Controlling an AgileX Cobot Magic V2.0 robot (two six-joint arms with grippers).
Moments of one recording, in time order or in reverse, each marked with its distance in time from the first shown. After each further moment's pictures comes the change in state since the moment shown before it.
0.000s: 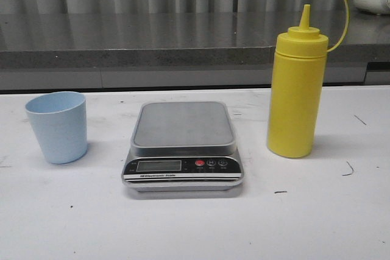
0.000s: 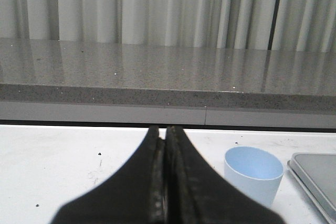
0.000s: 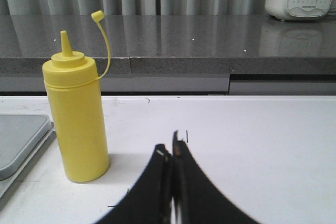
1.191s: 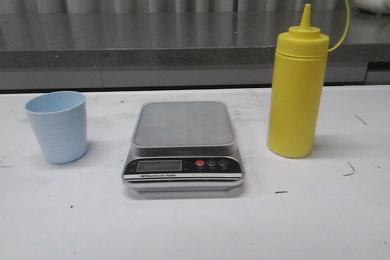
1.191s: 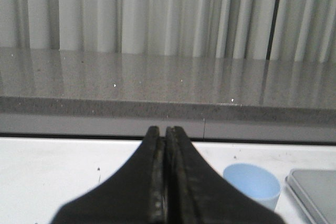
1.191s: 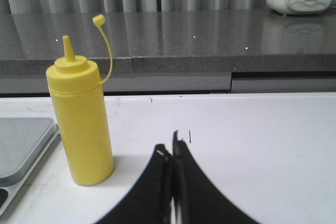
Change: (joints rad) left arm 0.000 0.000 -0.066 0.000 0.023 0.000; right arm 0.000 0.000 -0.085 0.018 0.101 0.000
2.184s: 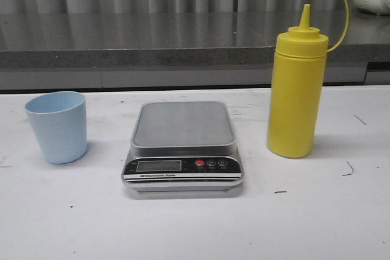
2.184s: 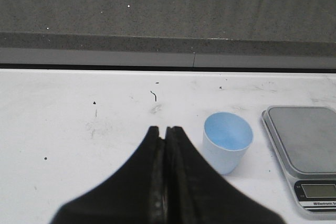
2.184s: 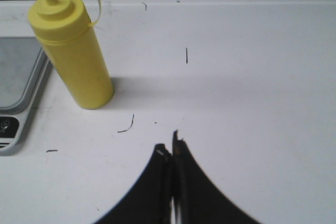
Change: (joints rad) left arm 0.000 0.423 -0.574 -0.011 0.608 0.000; right arm 0.000 0.532 -0.519 -0.003 0.523 0.000
